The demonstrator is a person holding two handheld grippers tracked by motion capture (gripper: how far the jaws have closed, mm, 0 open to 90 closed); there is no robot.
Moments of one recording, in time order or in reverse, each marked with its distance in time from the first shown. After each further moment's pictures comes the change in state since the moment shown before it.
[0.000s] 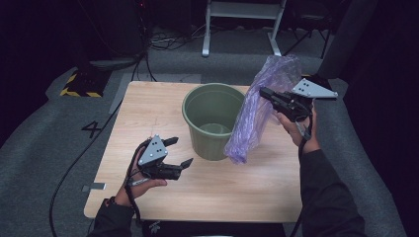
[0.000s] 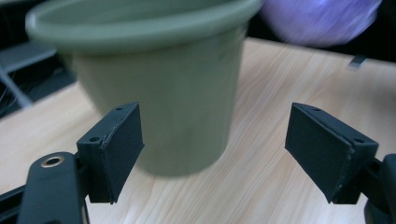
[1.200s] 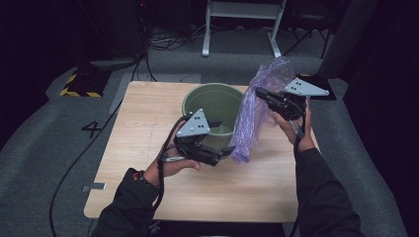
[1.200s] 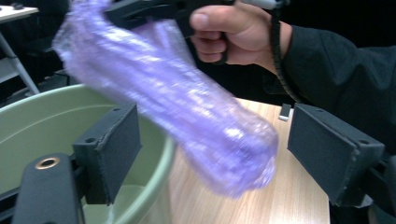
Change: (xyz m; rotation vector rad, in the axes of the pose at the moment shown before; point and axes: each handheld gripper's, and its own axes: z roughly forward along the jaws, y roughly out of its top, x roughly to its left) left arm -0.035 0.103 0.064 0.010 -0.228 0.056; right arm 0.001 -0.004 0.015 0.040 -0.020 -0.006
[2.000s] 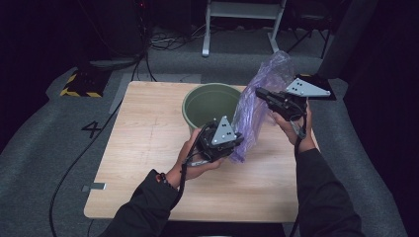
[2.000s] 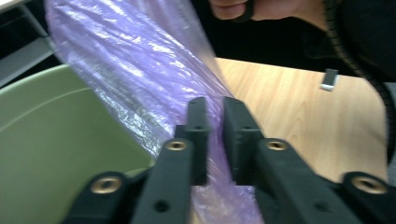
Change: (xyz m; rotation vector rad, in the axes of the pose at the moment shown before) left arm -0.006 -0.006 0.039 0.137 0.165 0.070; right arm 0.001 0.002 -0.004 -0.019 0.019 -0.002
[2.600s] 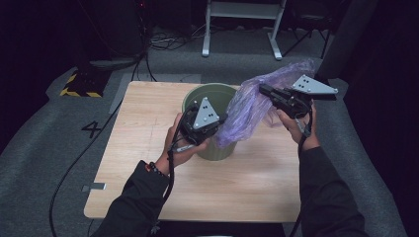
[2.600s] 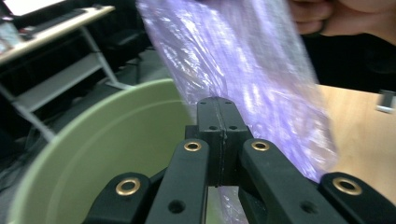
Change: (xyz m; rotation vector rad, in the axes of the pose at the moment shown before) left arm 0.044 0.009 -0.029 -0.067 0.159 0.005; right arm -0.004 0.010 -0.008 -0.038 0.012 0.001
